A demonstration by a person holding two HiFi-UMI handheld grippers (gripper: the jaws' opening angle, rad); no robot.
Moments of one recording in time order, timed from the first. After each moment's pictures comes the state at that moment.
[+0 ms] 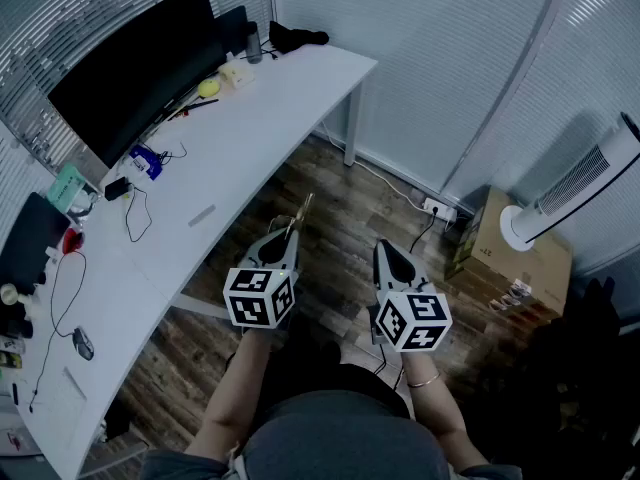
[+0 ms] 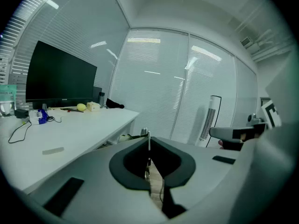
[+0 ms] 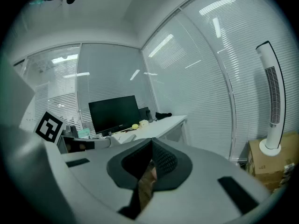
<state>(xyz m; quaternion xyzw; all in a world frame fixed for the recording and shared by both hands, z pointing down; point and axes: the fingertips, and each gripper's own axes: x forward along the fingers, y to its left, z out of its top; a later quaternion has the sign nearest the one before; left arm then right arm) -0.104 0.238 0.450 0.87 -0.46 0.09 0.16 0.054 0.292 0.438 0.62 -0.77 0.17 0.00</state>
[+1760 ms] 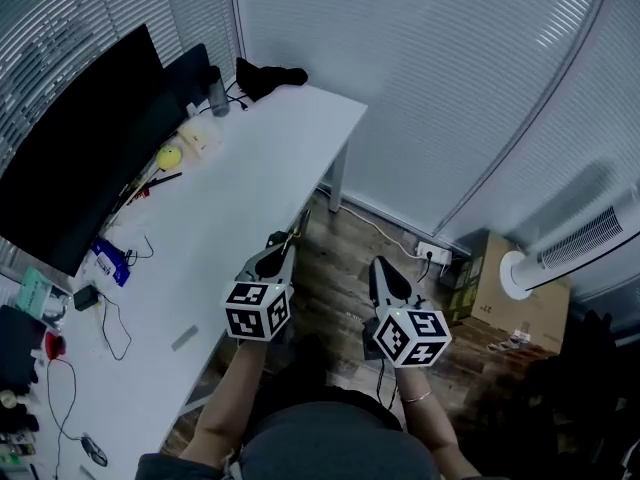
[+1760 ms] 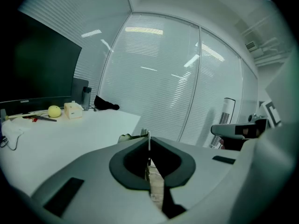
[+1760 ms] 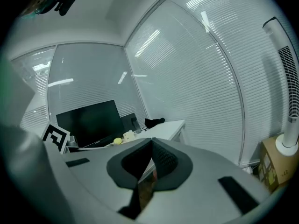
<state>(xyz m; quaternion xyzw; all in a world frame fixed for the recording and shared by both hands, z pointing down) -0.054 -0.030 0.455 0.88 -0.42 0.10 0.18 0.098 0.041 0.431 0.64 -0.74 0.20 -0.04</state>
